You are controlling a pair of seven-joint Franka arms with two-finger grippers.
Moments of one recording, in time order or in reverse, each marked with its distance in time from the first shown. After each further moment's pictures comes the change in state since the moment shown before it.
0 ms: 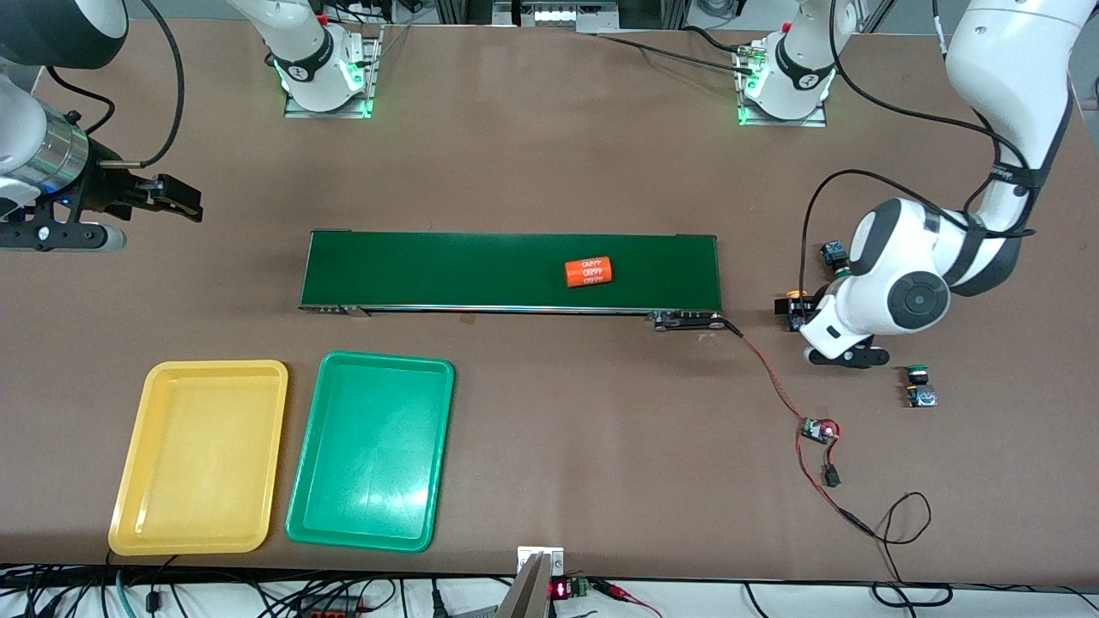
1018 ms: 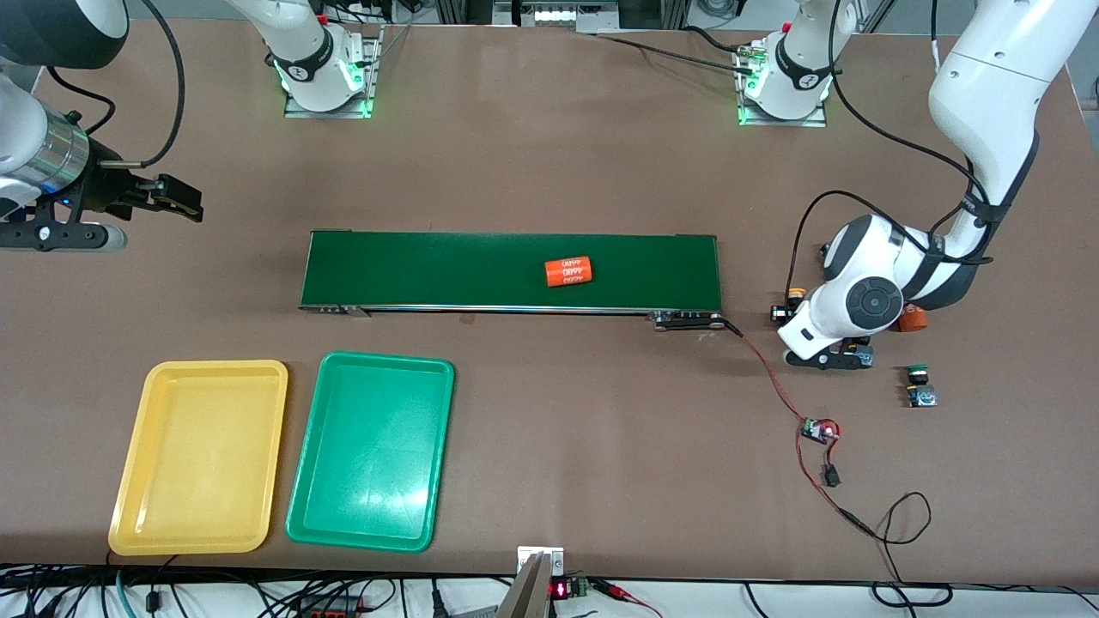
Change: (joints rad) left arm 0.013 0.102 -0.029 0.012 0.157 0.038 -0.062; right arm 0.000 0.000 0.000 0.000 0.000 0.000 0.000
